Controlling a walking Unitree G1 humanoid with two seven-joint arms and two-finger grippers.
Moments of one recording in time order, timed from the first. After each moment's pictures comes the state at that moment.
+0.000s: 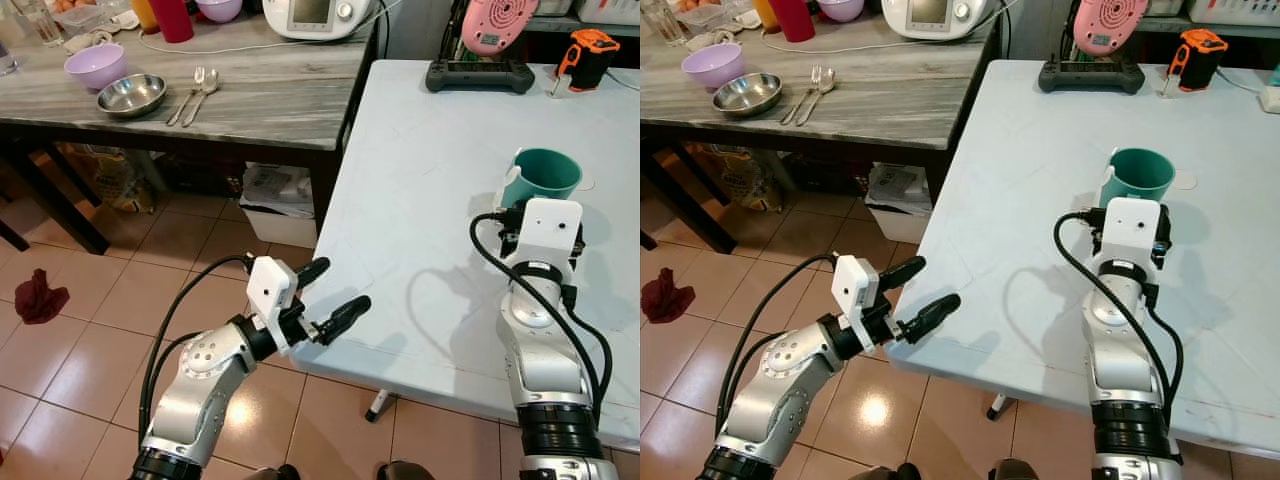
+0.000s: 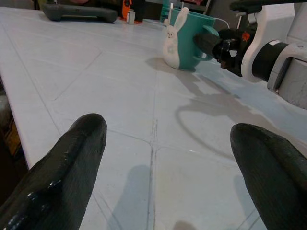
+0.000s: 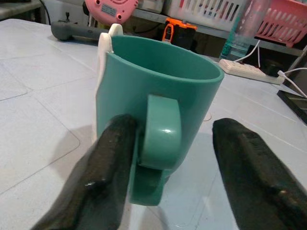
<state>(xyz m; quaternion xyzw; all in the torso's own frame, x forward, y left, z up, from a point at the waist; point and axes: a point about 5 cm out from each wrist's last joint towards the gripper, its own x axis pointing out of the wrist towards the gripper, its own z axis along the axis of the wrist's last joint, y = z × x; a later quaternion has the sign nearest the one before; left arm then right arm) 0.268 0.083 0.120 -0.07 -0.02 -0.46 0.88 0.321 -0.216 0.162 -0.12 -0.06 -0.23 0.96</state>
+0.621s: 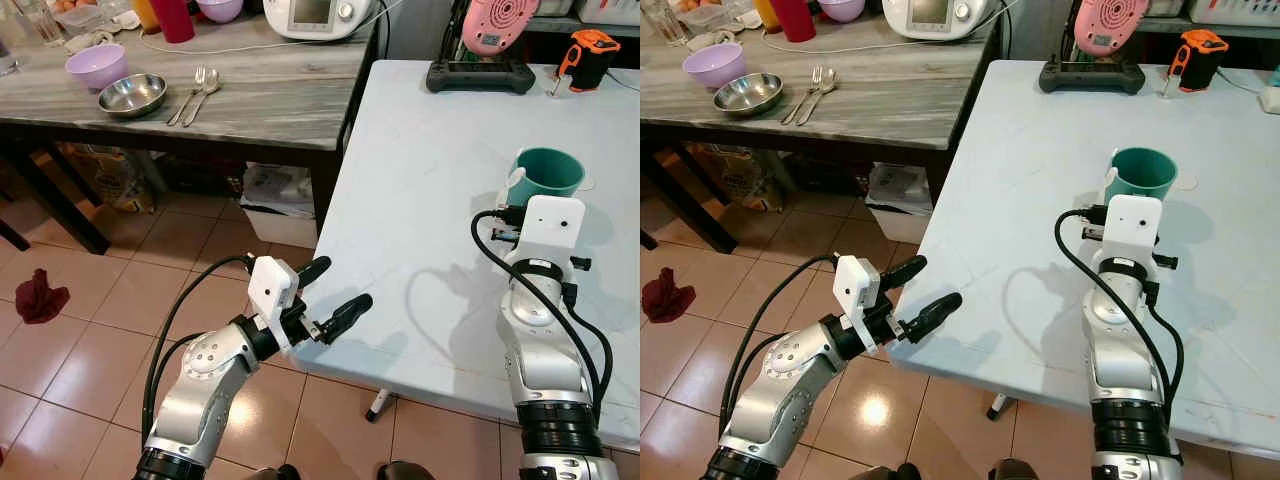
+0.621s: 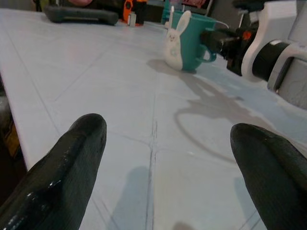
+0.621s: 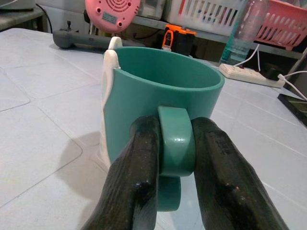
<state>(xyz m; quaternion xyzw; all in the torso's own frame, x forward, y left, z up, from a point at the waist) 0.268 0.082 0.117 -0.07 -0.02 -0.46 0.89 0.321 -0.216 0.165 -0.12 -0.07 -0.23 0.96</state>
